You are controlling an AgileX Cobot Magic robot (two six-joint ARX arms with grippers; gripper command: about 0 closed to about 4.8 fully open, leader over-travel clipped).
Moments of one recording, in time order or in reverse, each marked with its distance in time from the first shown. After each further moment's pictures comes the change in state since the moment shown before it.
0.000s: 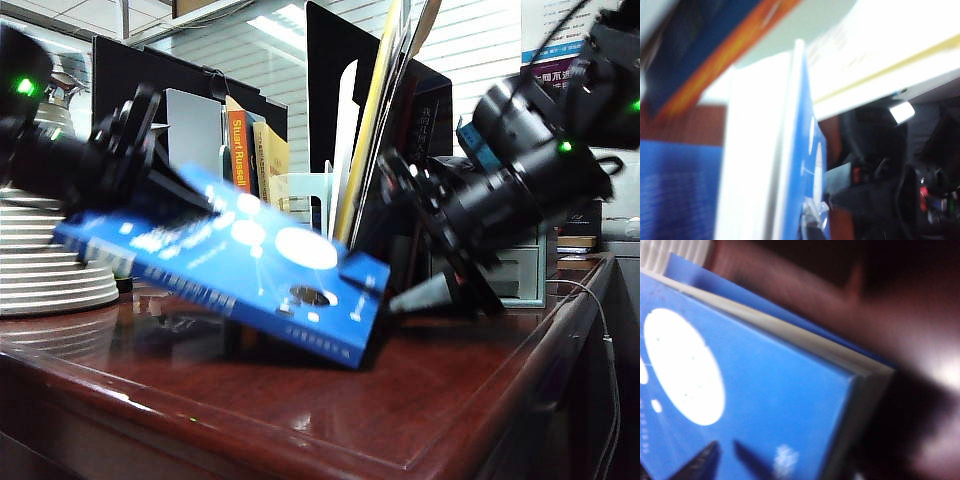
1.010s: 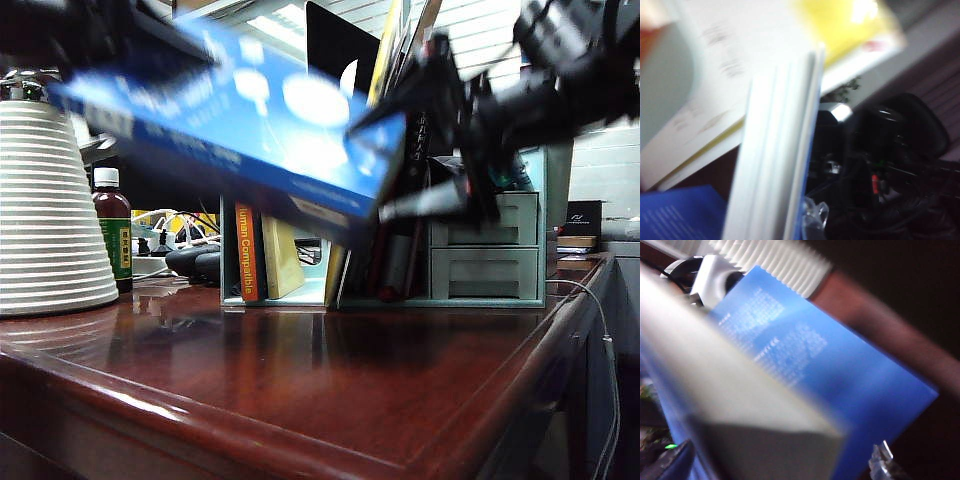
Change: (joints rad) left arm 0.008 -0.274 0.062 -0.019 0.101 -0.101; right arm -0.095 -0.179 0.050 -0.084 -0.233 -0.077
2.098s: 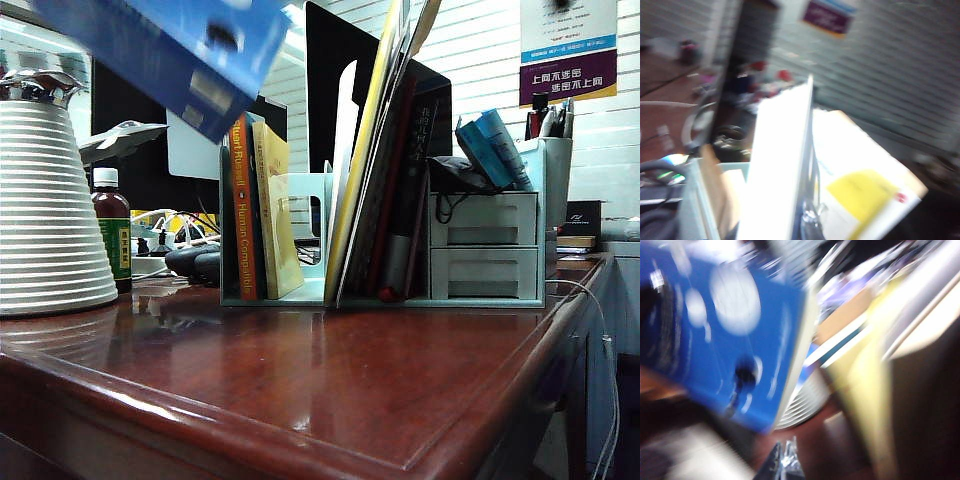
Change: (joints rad) left arm 0.093 -0.198 0.338 -0.335 -0.383 0.303; right arm -0.021 -0.457 0.005 0.034 0.328 -0.120
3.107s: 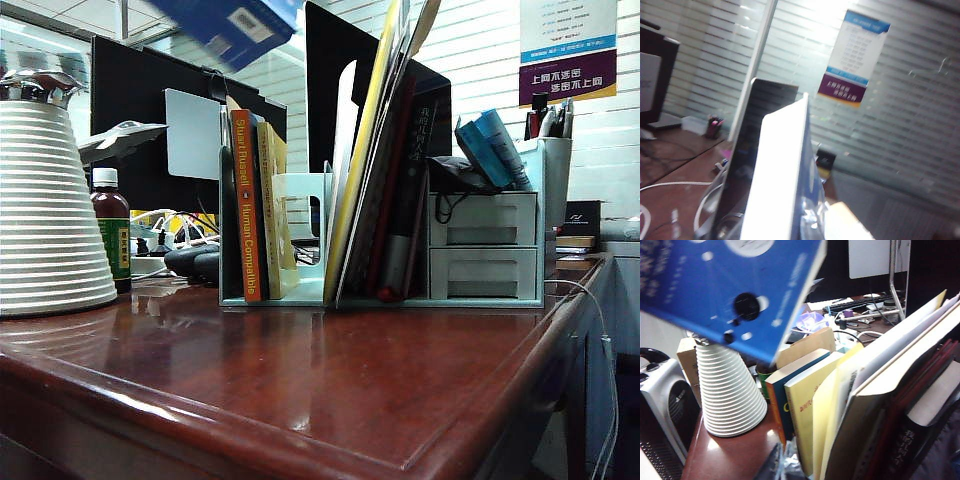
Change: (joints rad) left arm -0.204 0.147 0.271 0.083 -0.385 0.054; right arm 0.000 -0.101 0.000 -0.063 0.111 -0.262
